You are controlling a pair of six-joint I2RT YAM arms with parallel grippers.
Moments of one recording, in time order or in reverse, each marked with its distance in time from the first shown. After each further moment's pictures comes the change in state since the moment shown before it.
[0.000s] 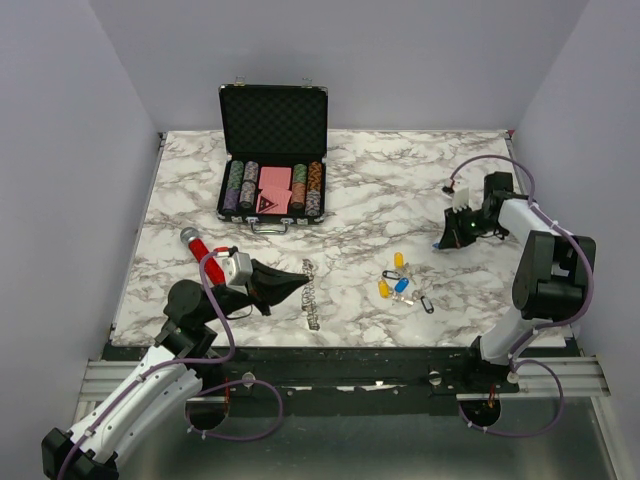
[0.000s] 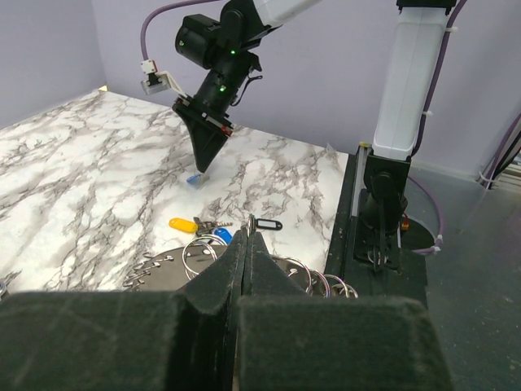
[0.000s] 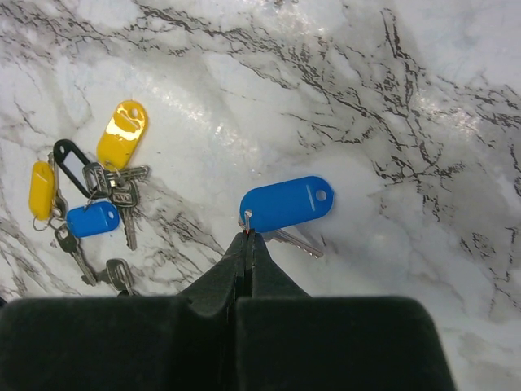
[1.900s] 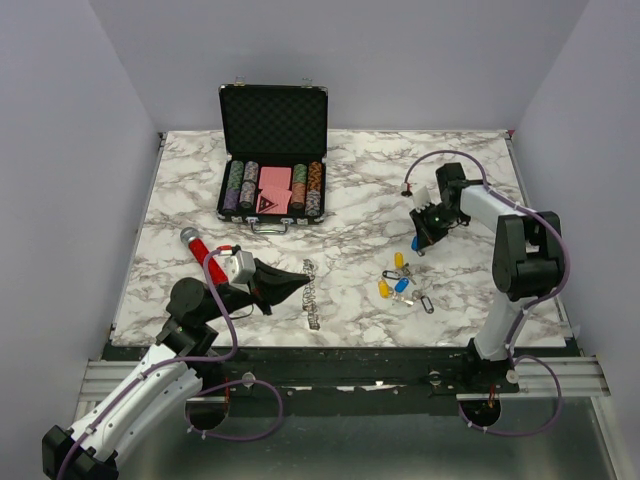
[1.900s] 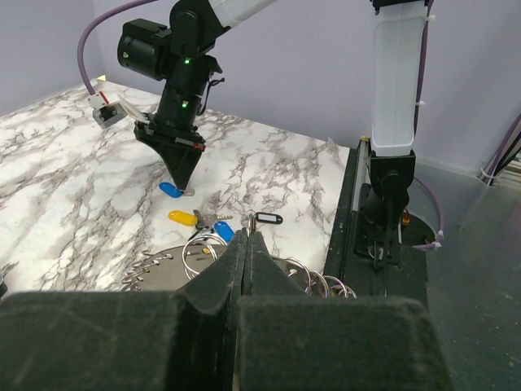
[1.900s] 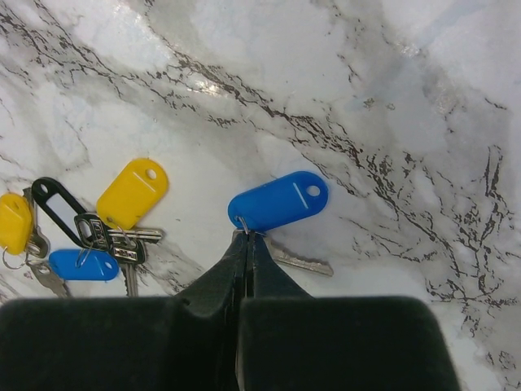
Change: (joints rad) left arm 0.000 0.019 0.000 -0.008 0.000 0.004; right arm 0.253 0.166 0.158 -0.053 0.214 0.007
